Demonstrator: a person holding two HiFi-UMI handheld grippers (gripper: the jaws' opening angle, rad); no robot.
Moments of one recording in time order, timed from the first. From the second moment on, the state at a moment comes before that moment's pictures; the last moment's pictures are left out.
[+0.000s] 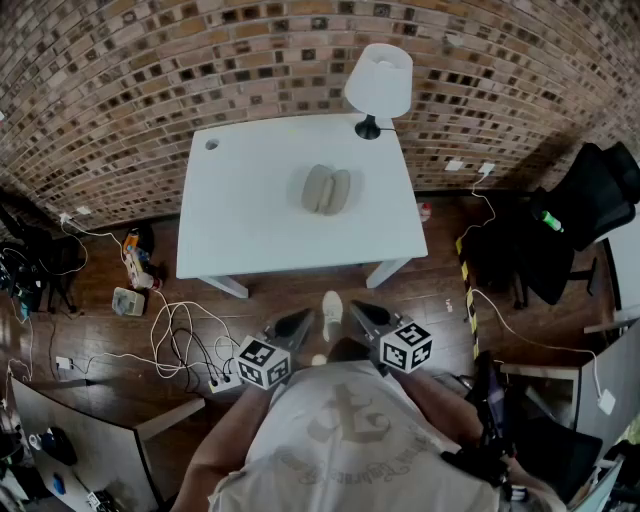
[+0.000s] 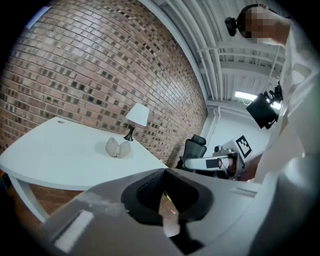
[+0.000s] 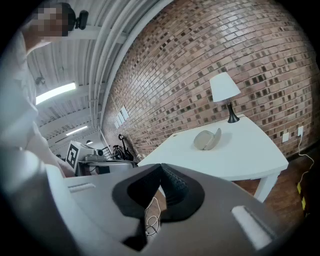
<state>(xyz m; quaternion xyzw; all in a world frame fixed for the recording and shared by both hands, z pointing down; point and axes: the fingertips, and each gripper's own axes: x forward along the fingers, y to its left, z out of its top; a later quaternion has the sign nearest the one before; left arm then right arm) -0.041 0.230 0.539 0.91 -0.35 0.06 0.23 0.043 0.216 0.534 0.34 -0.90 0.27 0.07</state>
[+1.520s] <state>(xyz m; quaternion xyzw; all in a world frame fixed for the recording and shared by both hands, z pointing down) -0.027 0.010 0.535 0.90 -0.35 0.13 0.22 0.054 -0.032 0.537 0.32 -0.90 0.30 0.06</state>
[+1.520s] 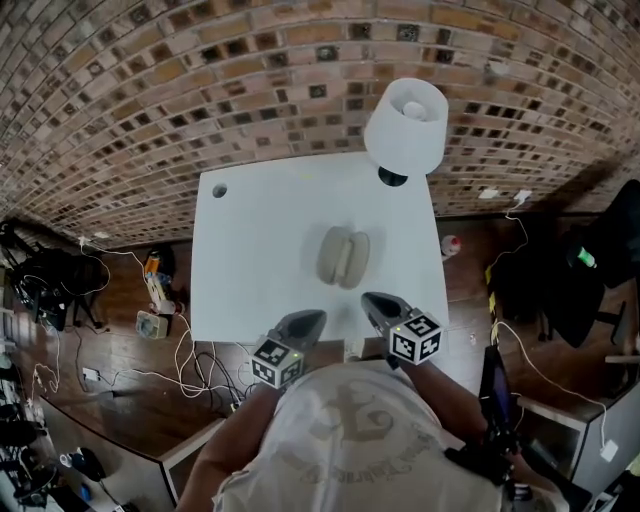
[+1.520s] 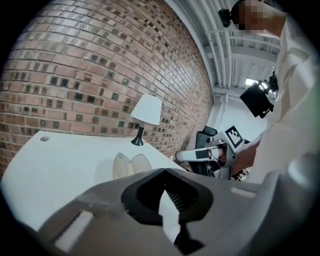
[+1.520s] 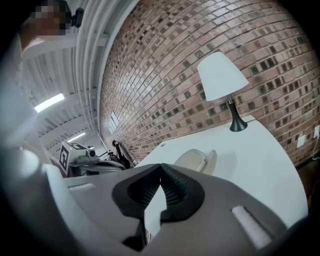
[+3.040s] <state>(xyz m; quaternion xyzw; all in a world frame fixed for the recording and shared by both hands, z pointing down) 0.050 -0.082 0.621 0.88 -0.26 0.32 0.24 0.126 -0.058 0.587 0.45 -0.81 0.39 0.00</state>
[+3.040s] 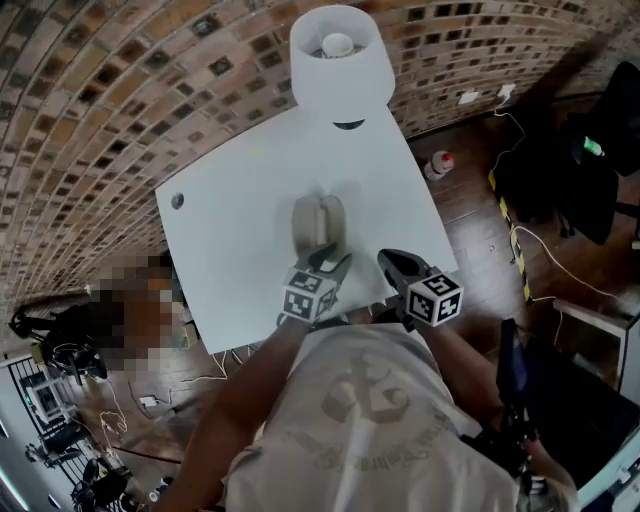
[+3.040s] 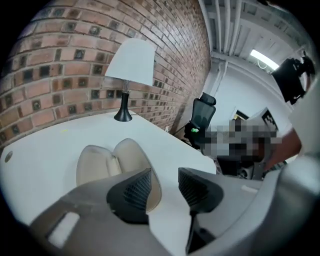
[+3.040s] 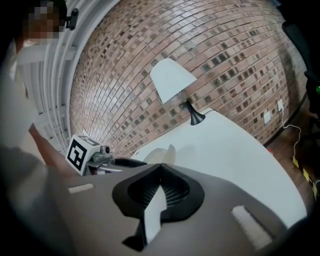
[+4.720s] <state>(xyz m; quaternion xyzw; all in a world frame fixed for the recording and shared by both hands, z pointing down) -0.021 -0.101 0.606 0.83 -0.27 0.15 0.47 0.095 -0.064 0.593 0.44 -0.78 0.44 0.01</state>
